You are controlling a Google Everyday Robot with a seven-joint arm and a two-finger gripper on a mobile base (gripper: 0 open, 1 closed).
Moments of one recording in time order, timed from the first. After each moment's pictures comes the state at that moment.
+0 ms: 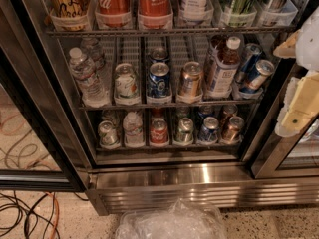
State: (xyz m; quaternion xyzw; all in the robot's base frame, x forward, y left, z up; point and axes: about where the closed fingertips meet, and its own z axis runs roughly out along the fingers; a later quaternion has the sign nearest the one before) arm 0.438 -0.217 0.976 -0.60 0.78 -0.03 0.16
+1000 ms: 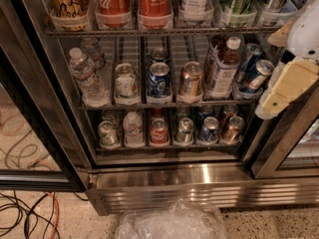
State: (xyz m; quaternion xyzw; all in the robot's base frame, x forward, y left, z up) arm 0.467 -0.203 0.986 -0.57 0.79 -0.02 0.22
